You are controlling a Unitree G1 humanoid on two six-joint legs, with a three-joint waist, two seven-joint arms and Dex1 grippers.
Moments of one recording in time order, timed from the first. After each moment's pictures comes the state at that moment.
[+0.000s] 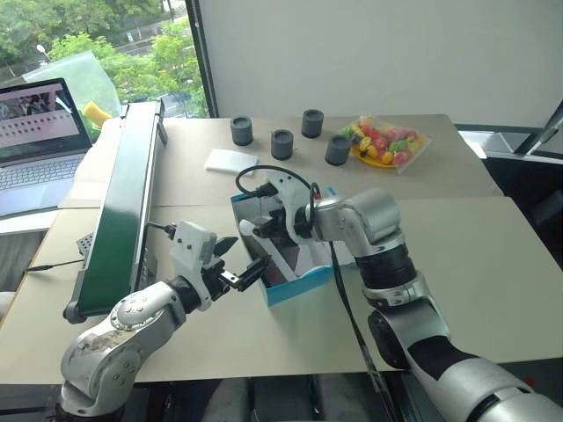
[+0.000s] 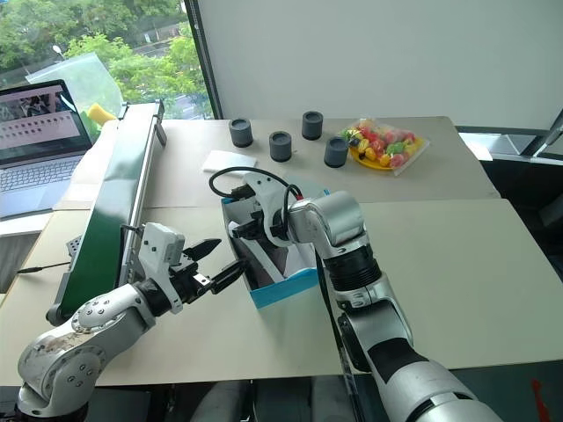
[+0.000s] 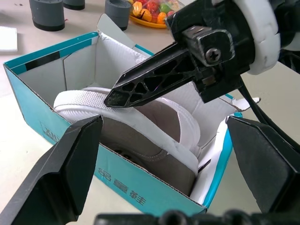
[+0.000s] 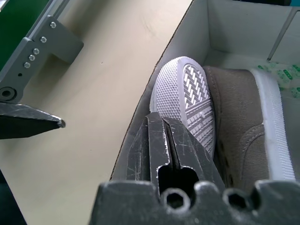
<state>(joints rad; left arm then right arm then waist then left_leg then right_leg) -0.04 0.48 0.10 -0.75 -0.76 0.88 -0.24 -0.97 -0.07 0.19 0.14 0.32 1.35 0.42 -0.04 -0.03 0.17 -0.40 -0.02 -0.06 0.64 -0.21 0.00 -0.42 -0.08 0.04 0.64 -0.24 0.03</state>
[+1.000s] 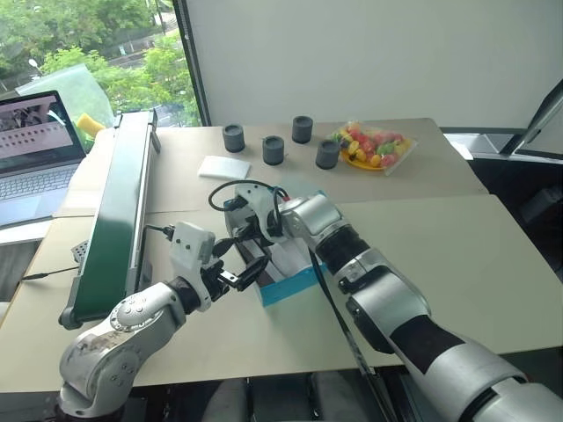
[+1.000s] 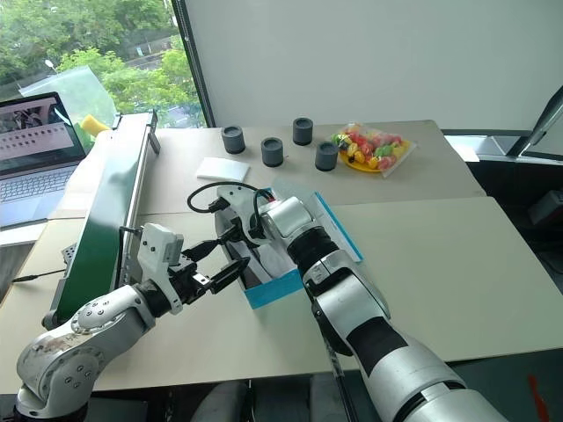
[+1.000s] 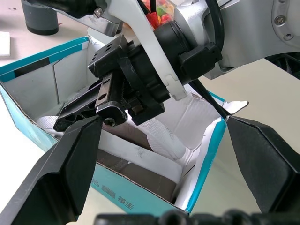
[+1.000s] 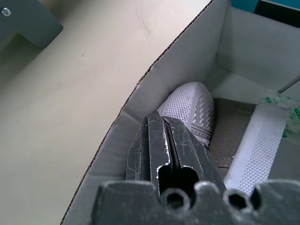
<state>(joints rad) -0.04 0.48 0.11 -0.75 -0.79 0.90 -0.21 -1.15 0.04 0.31 0.79 0.14 0.85 0.60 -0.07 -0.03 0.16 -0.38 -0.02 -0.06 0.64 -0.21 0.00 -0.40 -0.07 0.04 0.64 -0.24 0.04</state>
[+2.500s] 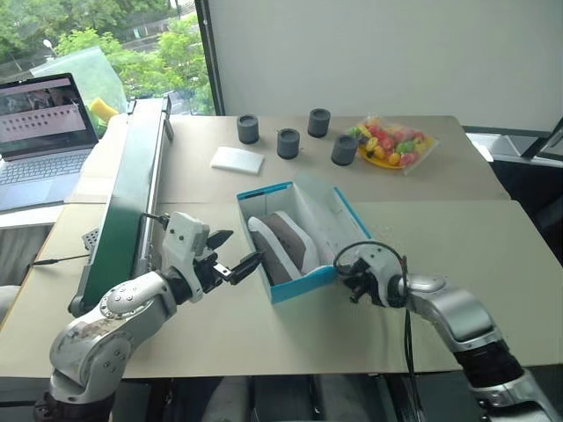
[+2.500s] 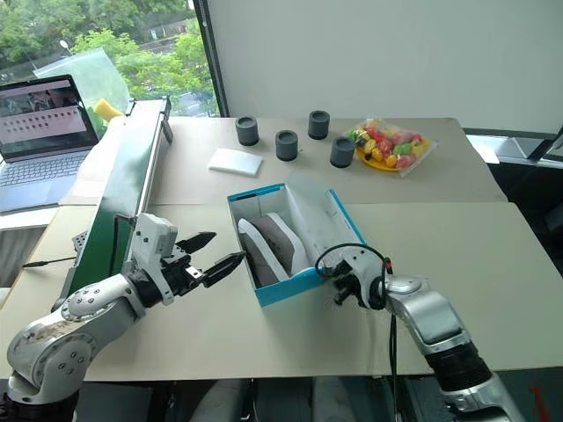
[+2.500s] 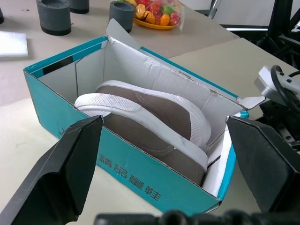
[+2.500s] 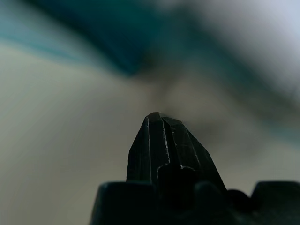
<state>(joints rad) -0.09 0.55 0.13 -0.70 -0.78 0.88 -0.30 -0.28 -0.48 0.16 -0.17 0.20 0.90 0.43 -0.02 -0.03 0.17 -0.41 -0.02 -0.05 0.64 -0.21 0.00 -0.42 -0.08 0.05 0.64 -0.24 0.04</state>
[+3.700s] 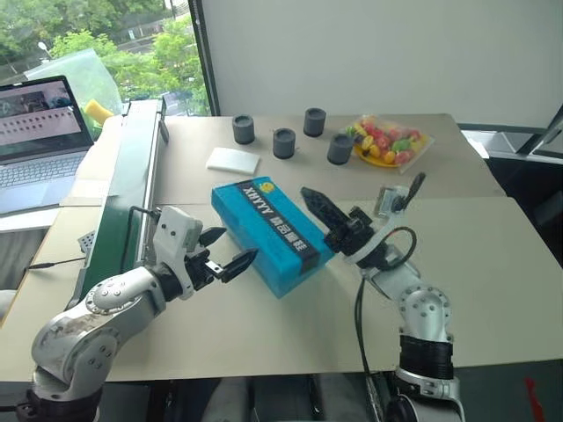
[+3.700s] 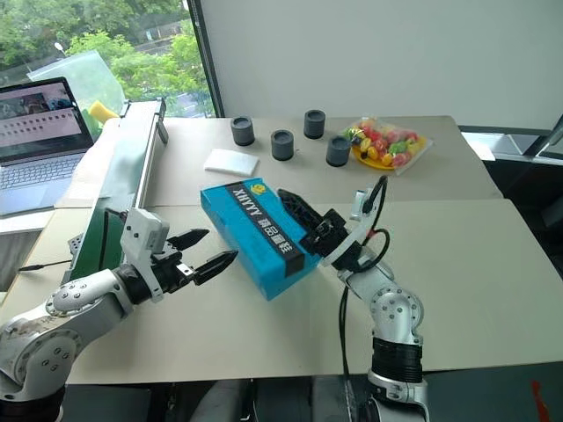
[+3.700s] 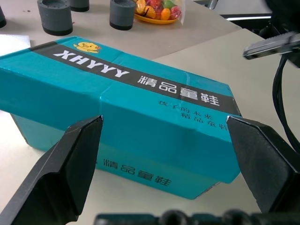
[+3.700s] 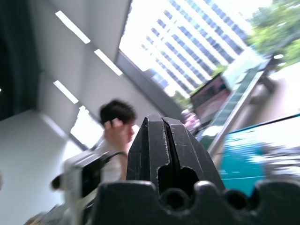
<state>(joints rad) -0.10 0.60 0.19 -0.71 -0.83 0.93 -0.30 -0.36 -0.13 -0.13 -0.28 1.06 0.82 0.64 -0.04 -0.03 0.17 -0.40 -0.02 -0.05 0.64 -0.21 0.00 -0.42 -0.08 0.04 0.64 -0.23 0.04</state>
